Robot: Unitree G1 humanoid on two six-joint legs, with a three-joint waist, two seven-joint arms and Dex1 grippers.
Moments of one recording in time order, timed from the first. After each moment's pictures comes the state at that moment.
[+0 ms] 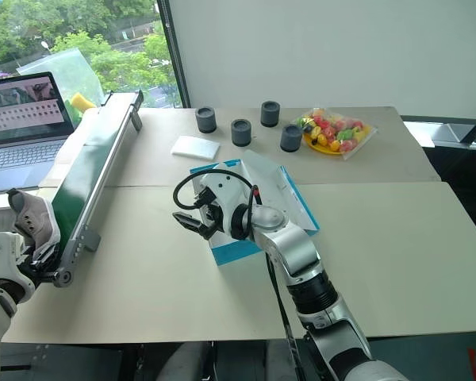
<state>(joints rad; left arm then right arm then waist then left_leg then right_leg) 0.16 0.56 0.60 -0.24 -0.34 0.58 -0.34 -0.63 -0.09 0.30 -0.15 0.25 0.75 0.52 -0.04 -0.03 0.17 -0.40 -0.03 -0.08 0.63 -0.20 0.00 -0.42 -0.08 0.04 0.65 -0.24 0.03</state>
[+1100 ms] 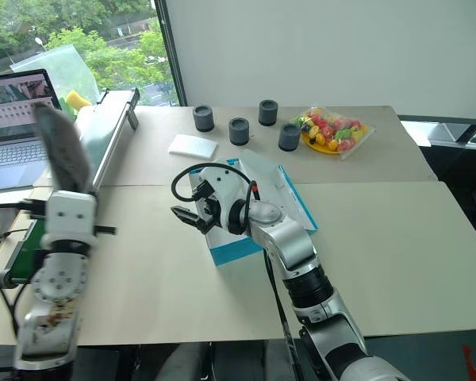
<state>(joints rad) 0.00 0.34 0.06 -0.59 0.16 0.41 0.02 -0.68 -0.03 0.23 -0.08 0.28 0.77 0.48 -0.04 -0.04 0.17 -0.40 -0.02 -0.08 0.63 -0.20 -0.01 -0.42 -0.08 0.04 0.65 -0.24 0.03</state>
